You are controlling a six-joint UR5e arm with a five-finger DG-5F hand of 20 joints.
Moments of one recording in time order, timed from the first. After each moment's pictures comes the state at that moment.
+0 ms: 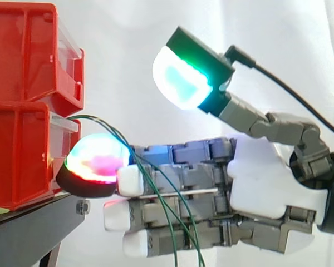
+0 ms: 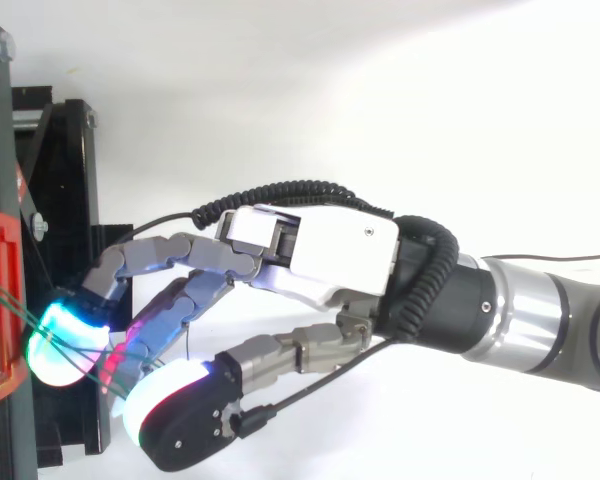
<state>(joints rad) 0.26 -2.40 -1.22 -2.44 -1.09 -0.03</state>
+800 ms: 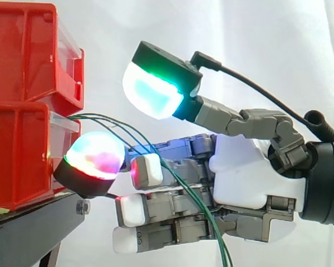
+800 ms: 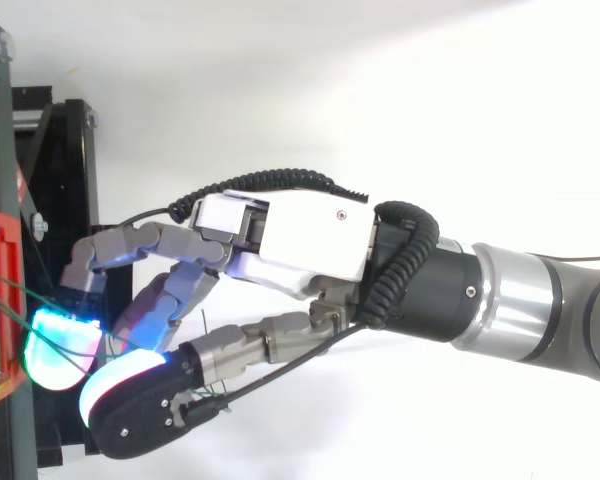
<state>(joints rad) 0.24 -2.41 -1.12 -2.59 -1.13 0.01</state>
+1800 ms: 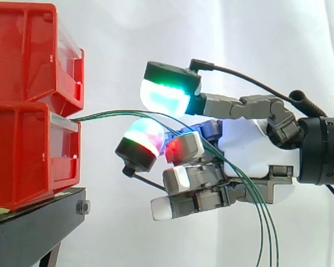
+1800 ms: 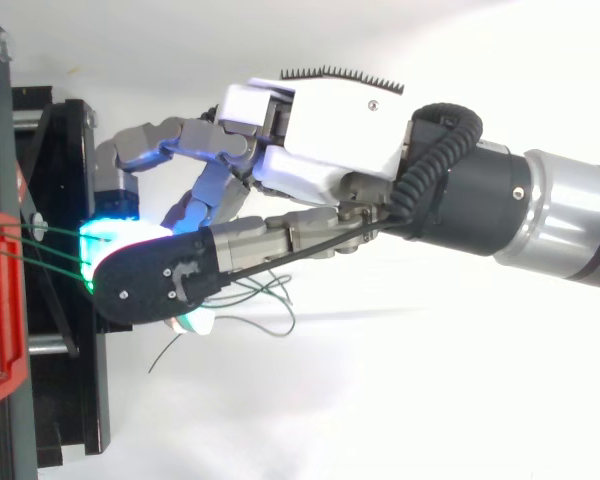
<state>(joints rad) 0.16 -2.35 -1.12 -2.76 -1.21 0.02</state>
